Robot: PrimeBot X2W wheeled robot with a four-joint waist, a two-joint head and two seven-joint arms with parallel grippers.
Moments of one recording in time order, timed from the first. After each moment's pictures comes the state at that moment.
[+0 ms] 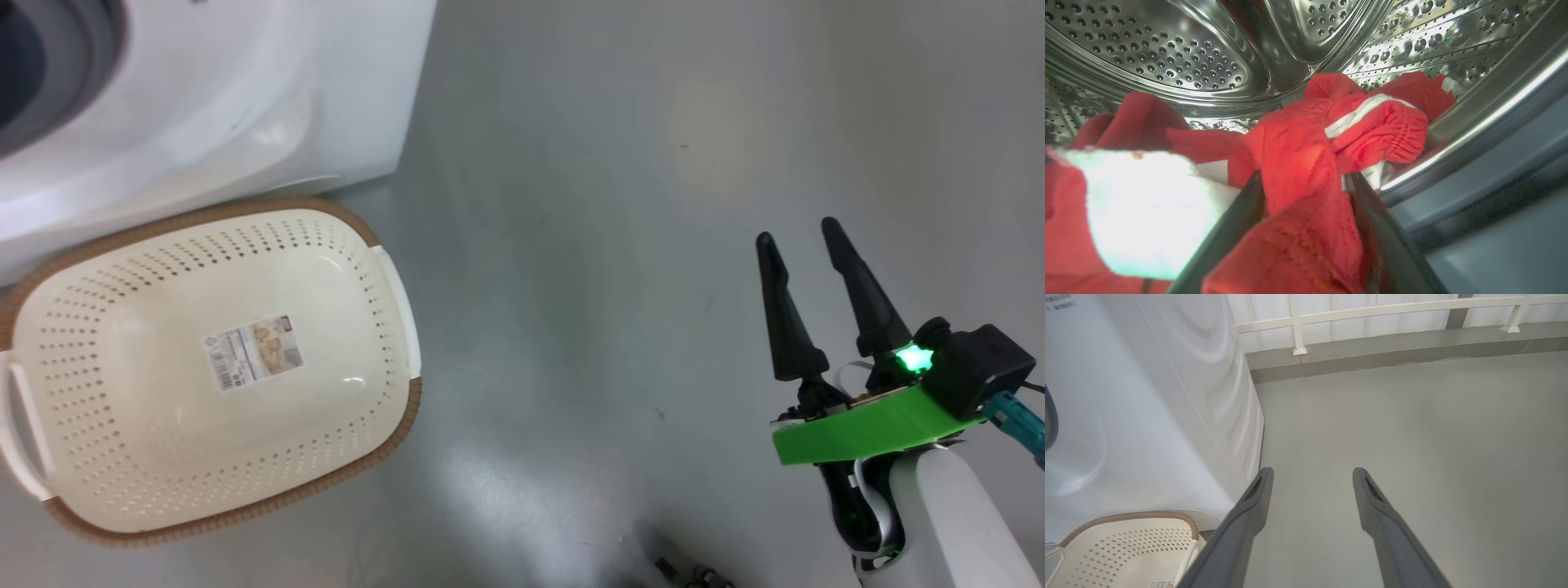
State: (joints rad) left arm -1.23 0.42 -0.09 1.15 -0.11 -0.10 -0.26; right arm -0.25 -0.05 0.06 0.11 0.37 0.13 -0.26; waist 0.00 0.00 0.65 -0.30
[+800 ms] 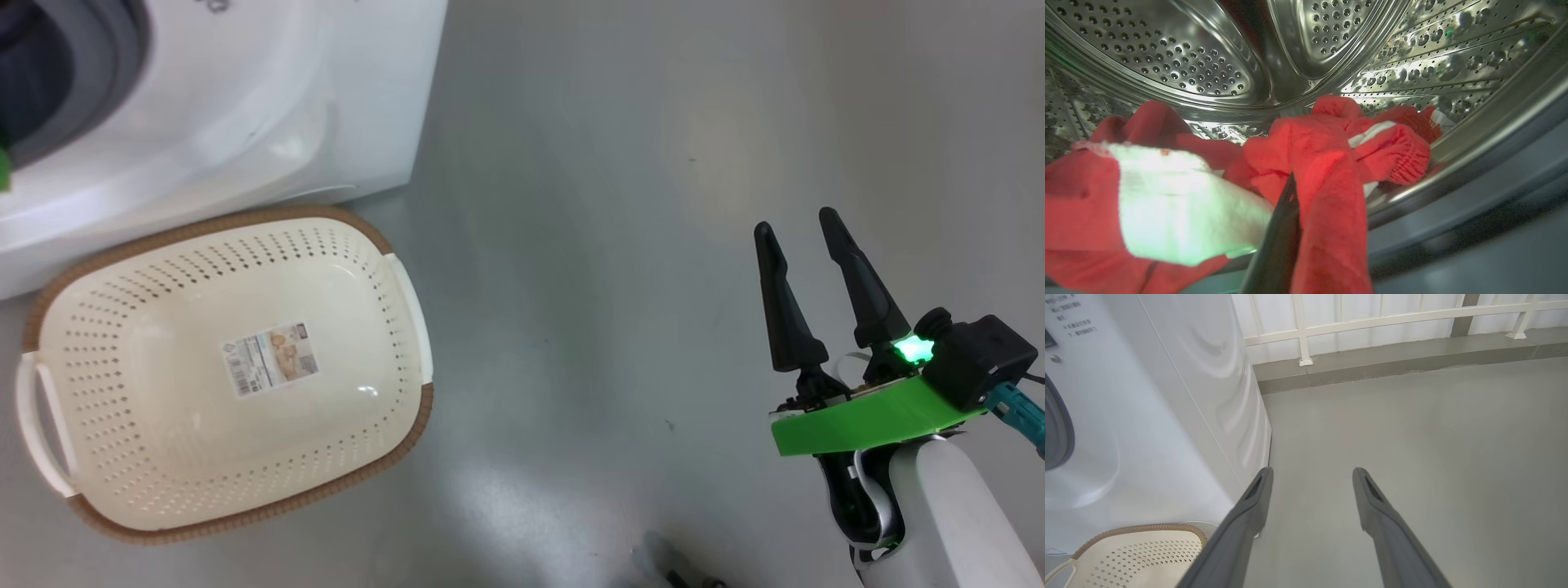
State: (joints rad) left arm -1.25 0.38 -0.07 1.18 -0.15 -0.09 -0.26; right arm -0.27 -0.04 0.07 0.12 0.39 0.13 -0.26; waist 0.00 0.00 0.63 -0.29
